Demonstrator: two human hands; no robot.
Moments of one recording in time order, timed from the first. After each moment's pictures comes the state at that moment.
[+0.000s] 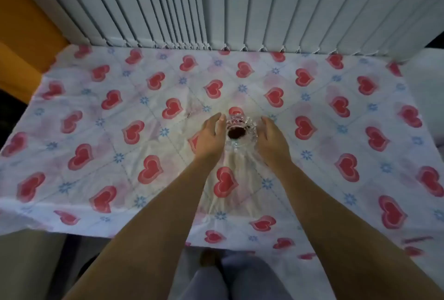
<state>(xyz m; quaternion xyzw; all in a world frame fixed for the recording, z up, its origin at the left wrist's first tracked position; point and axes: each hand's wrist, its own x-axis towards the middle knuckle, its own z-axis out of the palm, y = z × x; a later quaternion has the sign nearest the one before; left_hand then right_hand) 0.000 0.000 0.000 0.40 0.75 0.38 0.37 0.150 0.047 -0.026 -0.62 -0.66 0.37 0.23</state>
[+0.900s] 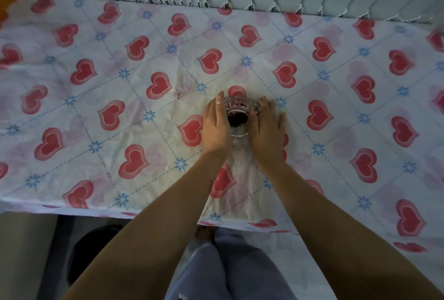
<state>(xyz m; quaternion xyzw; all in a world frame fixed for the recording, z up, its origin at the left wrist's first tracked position) 0.024 0.033 -0.047 0.28 0.71 0.52 0.39 0.122 0.059 -0.076 -0.64 -0.69 0.27 0.20</state>
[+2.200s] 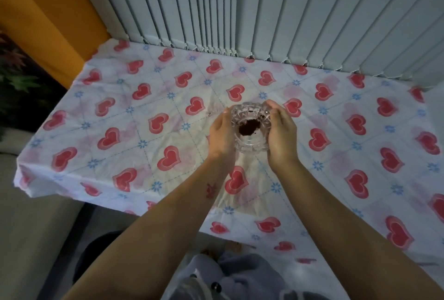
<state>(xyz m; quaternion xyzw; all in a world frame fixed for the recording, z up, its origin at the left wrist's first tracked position) 0.006 -0.018 0.038 0.13 0.62 0.60 0.49 0.108 0.023 0.056 -0.53 -0.43 0.58 0.43</state>
